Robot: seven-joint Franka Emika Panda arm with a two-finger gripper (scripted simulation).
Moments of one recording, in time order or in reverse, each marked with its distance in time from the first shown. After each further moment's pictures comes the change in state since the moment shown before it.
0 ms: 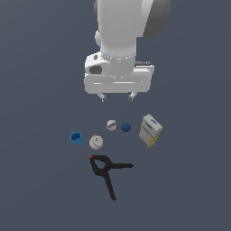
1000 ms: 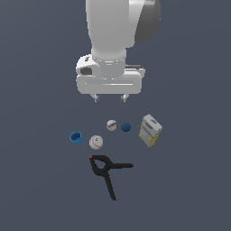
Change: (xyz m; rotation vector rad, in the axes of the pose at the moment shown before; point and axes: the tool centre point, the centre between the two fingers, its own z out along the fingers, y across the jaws) arm -0.007 0.026 0.008 -0.014 -0.008 0.045
